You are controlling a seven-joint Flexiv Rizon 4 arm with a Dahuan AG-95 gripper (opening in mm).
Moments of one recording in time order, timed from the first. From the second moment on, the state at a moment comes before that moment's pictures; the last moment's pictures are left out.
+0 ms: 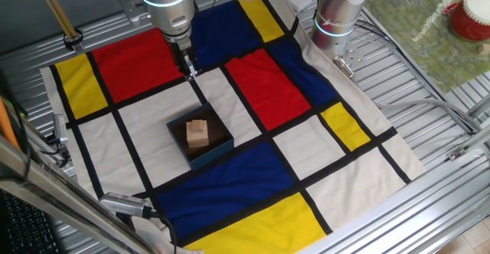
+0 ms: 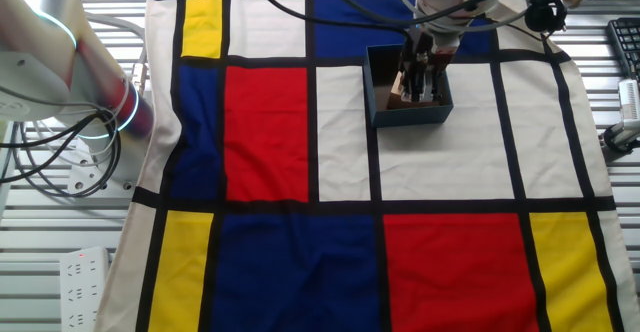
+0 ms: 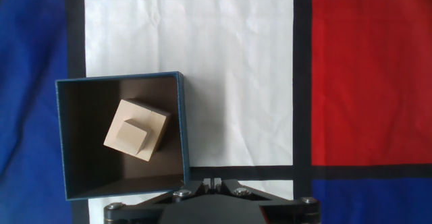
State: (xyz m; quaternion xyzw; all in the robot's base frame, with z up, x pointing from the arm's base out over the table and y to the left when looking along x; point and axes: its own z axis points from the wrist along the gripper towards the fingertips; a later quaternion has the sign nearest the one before) arm 0.499 0.002 0.186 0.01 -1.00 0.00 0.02
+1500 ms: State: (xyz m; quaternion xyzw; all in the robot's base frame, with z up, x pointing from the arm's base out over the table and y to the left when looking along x) arm 0.499 0.002 0.186 0.01 -1.00 0.00 0.02
